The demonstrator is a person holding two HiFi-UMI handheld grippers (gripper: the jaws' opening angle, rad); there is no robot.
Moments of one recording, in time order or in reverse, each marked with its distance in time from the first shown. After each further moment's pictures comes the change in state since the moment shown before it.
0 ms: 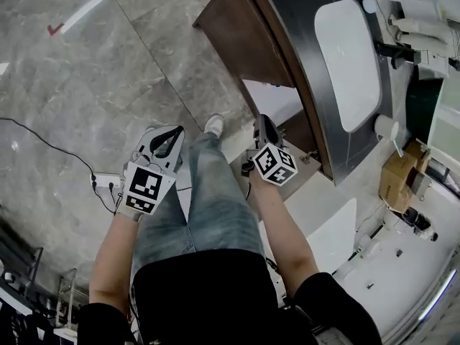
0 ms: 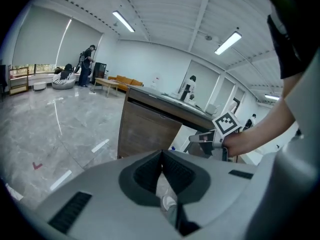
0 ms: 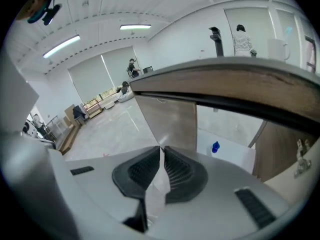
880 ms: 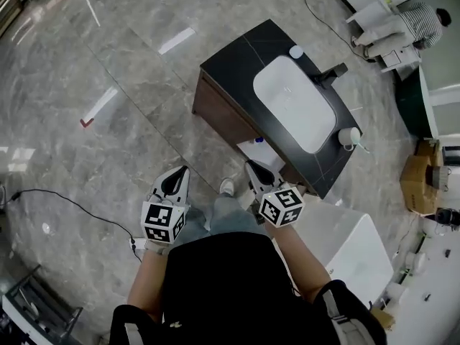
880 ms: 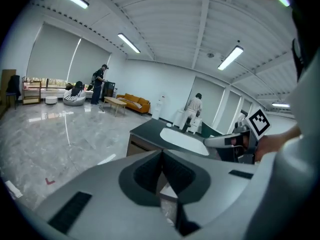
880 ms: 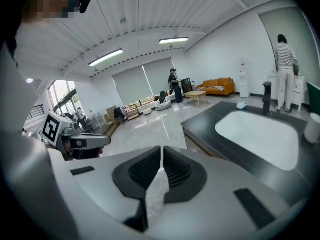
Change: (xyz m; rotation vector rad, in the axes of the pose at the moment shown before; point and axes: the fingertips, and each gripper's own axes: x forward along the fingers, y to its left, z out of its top) left arm -0.101 -0.052 0.192 -0.029 -0.157 0.106; right arm -0.183 0.144 0.183 -0.222 -0.098 0.400
